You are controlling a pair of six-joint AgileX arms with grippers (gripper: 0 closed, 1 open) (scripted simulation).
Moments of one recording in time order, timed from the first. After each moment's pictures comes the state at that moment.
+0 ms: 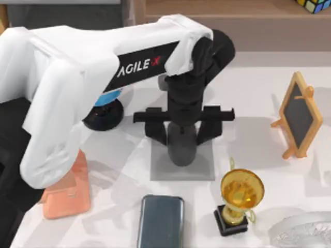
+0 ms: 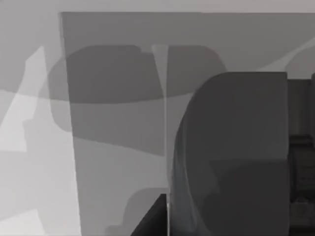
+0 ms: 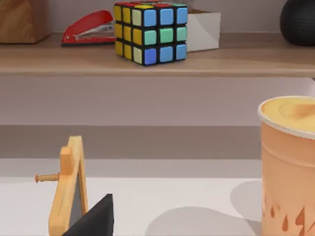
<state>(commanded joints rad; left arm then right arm) -0.73 2.37 1.93 -1.11 -0.01 -0.70 0.00 0.00 0.00 0.00 0.00 0.00</state>
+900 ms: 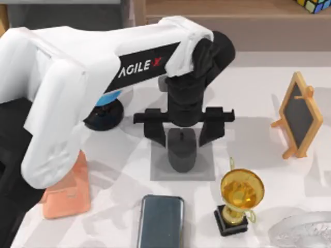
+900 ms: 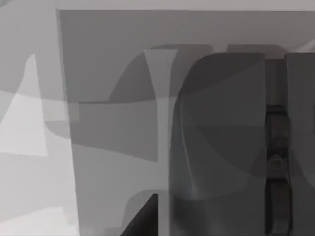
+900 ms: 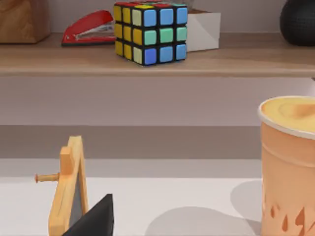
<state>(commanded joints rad) -0.73 2.37 1.93 -1.11 -0.01 -0.70 0.00 0.00 0.00 0.00 0.00 0.00</state>
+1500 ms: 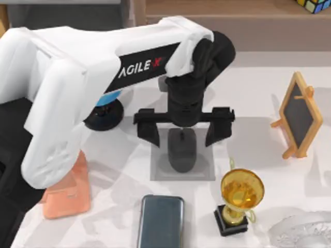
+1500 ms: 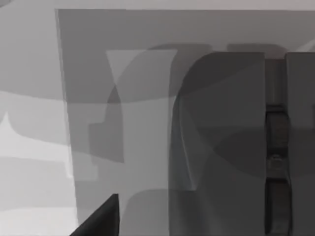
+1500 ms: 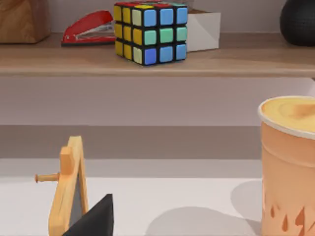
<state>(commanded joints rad) -0.73 2.37 1.93 -1.11 -0.01 -0.70 0.00 0.00 0.00 0.00 0.00 0.00</state>
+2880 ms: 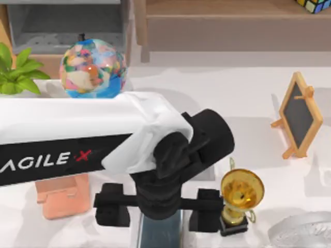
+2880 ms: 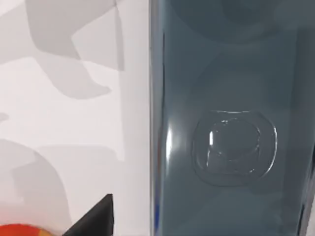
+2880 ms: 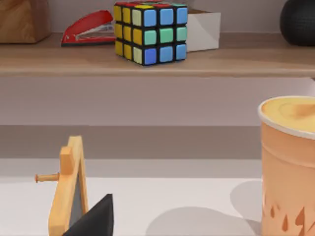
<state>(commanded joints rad) -0.99 1.76 1.18 -0.98 -0.02 -0.90 0.00 0.00 0.00 0.00 0.00 0.00</state>
